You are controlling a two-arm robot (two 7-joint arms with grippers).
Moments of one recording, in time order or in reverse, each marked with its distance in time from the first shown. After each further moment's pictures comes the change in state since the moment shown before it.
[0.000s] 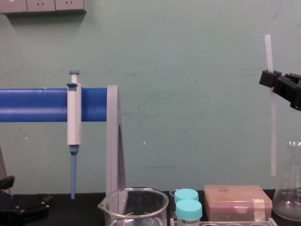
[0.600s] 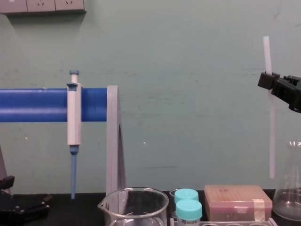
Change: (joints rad) left arm 0.000 0.000 0.000 0.000 0.000 0.000 0.000; right arm 0.003 0.000 -0.006 0.007 0.008 0.002 0.005
